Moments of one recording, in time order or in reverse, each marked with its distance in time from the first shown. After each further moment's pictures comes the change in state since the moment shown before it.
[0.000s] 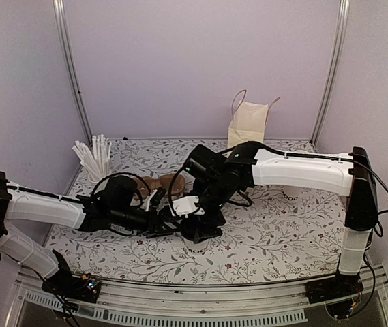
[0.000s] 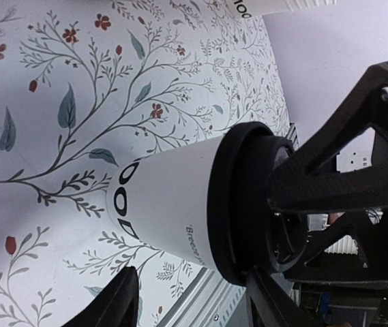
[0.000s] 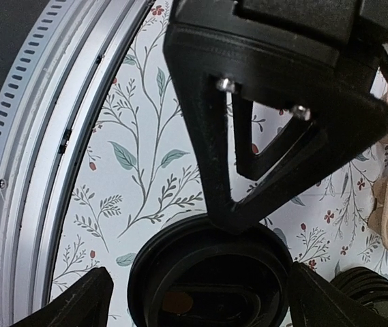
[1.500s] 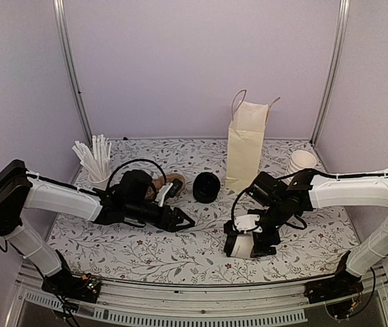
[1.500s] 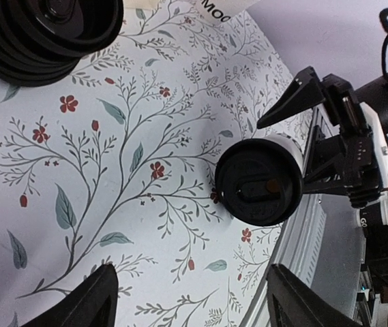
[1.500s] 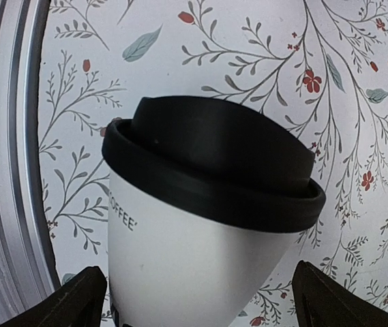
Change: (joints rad) left arm -0.016 0.183 0.148 0.056 -0.042 0.337; right arm -0.170 -0.451 -0.745 0.169 0.125 0.151
